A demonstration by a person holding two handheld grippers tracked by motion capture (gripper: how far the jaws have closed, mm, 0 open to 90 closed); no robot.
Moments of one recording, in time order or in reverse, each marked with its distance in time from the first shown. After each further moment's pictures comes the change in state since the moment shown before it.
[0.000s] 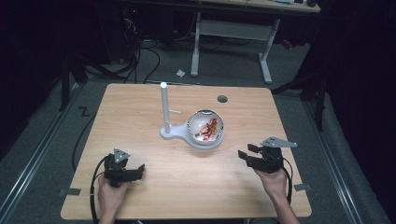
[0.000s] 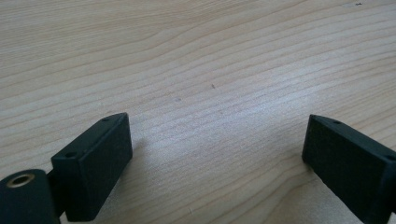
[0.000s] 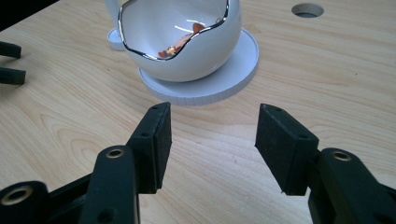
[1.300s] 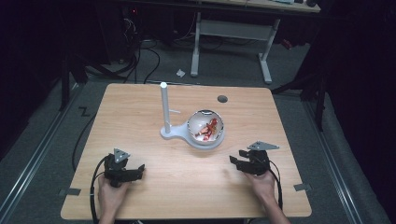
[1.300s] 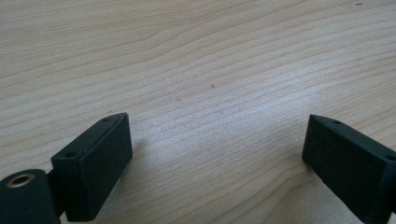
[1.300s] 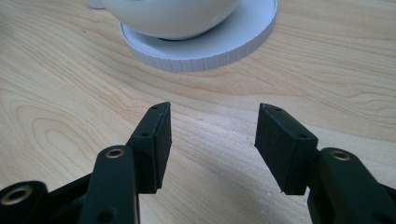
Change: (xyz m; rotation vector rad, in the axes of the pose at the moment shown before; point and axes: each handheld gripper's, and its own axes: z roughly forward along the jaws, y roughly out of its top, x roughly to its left) left arm 0.000 0.000 0.000 -0.001 0.000 -0.001; right arm 0.001 -0.025 0.048 0.088 -0.010 0.006
